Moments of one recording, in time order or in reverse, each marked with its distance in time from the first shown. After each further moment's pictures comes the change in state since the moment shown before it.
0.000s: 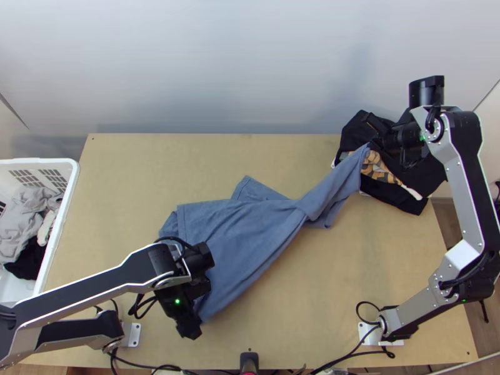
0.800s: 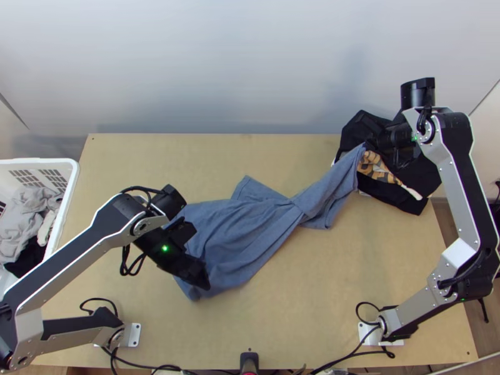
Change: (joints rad) left arm 0.397 0.043 0.194 -0.053 0.159 0.038; right arm 0.026 0.008 -0.029 0.048 0.032 0.004
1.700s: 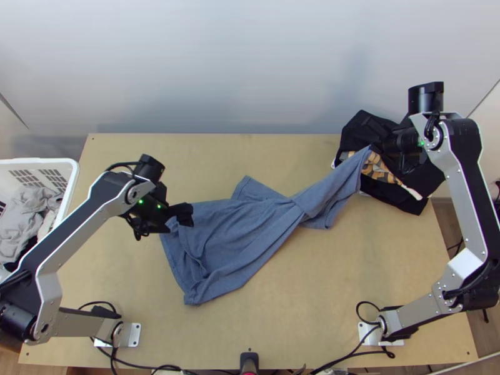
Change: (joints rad) left arm 0.289 0.148 0.000 0.317 -0.394 -0.380; right arm -0.015 -0.064 -0.060 0.009 0.024 0.000
